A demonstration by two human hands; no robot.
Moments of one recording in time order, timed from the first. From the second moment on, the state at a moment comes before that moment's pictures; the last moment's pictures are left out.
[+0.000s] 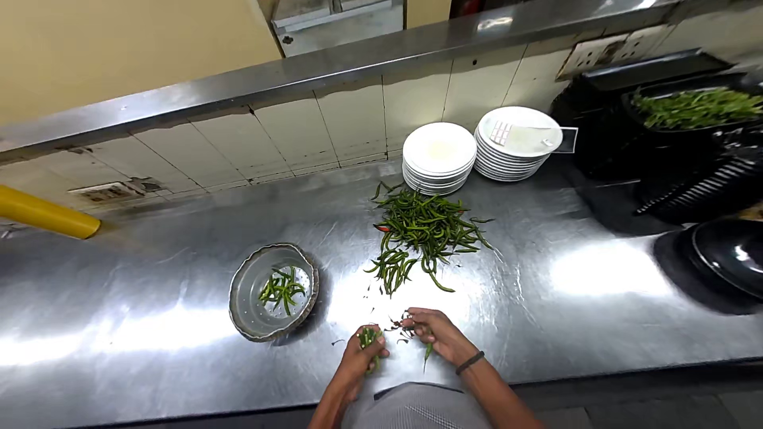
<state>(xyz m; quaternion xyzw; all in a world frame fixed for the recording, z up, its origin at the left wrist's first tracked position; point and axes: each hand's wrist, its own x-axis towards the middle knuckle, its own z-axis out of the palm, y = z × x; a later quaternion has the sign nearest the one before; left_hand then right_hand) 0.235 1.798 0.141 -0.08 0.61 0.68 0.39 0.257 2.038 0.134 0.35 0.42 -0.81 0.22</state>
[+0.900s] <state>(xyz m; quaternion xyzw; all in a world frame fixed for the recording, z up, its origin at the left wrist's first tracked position) 0.231 1.844 0.148 -0.24 0.52 0.73 0.38 0.258 2.011 0.149 0.17 0.63 -0.76 0.06</state>
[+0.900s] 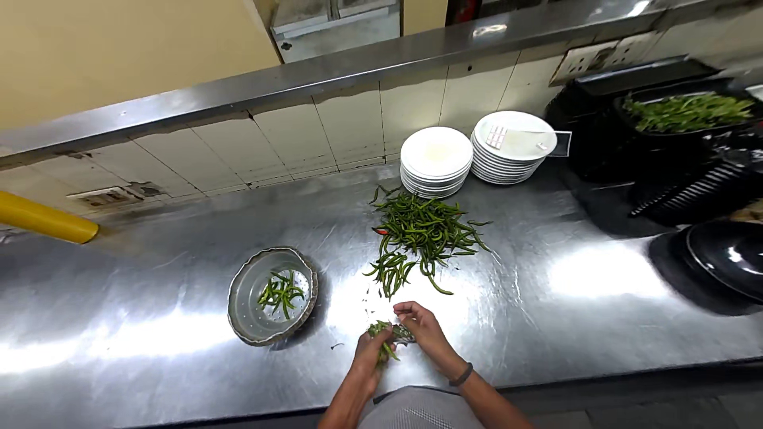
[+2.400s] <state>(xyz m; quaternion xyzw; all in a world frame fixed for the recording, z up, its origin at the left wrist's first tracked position) 0.223 1.825 0.152 -0.24 0.45 0.79 0.34 0.252 2.046 0.131 0.18 0.74 -0.62 0.18</state>
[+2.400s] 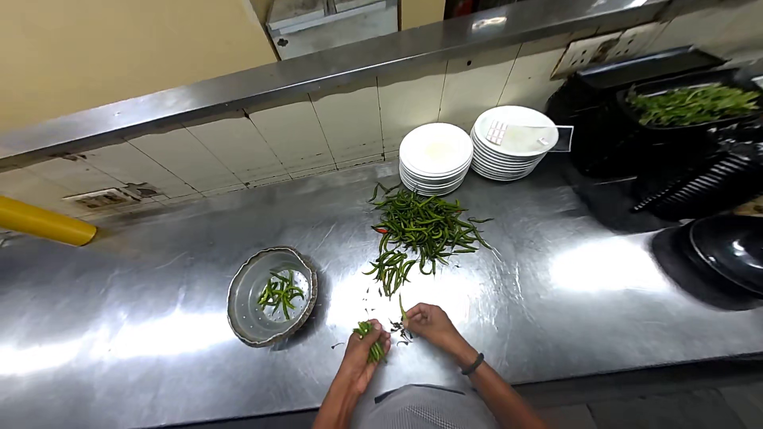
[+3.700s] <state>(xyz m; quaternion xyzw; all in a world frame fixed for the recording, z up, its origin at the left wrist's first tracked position) 0.229 1.808 0.131 0.10 0.74 0.58 0.34 0.271 2.023 0.124 0.12 0.67 -0.71 0.20</state>
